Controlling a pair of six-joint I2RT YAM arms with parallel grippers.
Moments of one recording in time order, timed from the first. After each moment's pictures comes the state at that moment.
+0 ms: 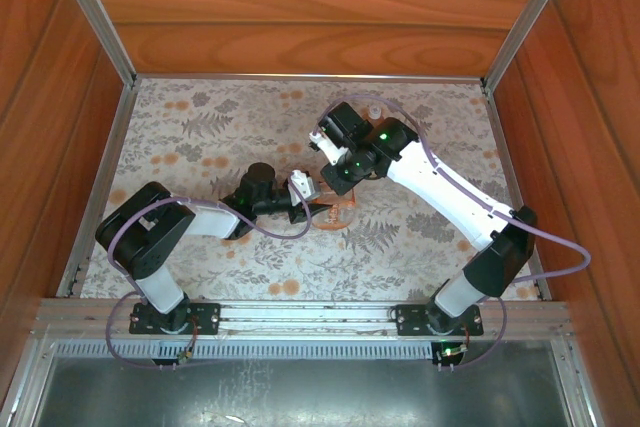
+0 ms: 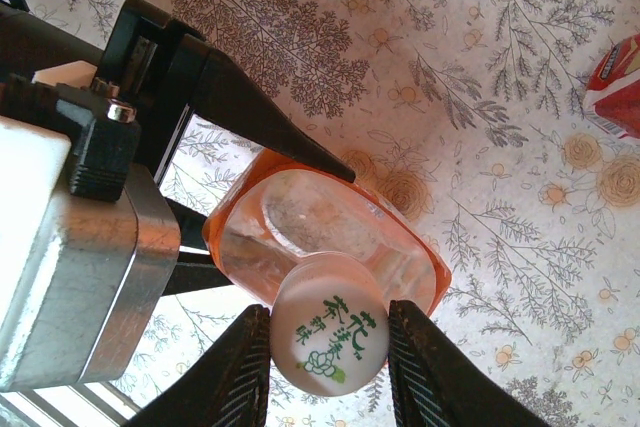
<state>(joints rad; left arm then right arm) -0.72 1.69 0.60 0.76 0.57 0.32 0.83 1.59 1.60 -1.19 0.04 0.01</state>
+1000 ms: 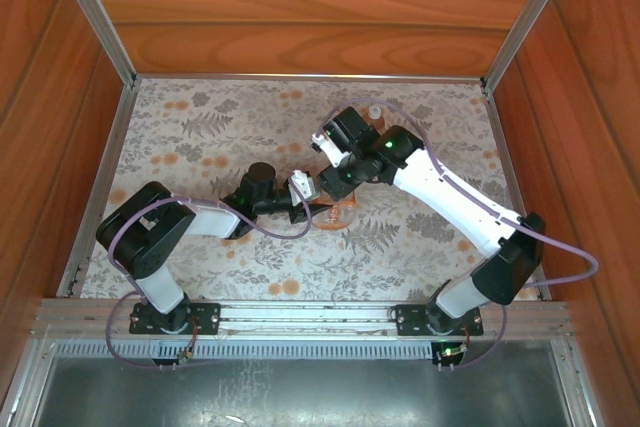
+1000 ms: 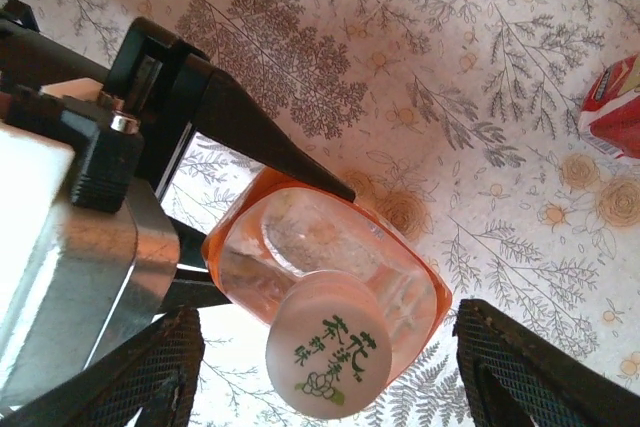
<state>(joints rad) -0.72 1.69 0.61 0.75 0.58 0.31 0.83 1.52 1.51 -1.09 0.03 0.01</state>
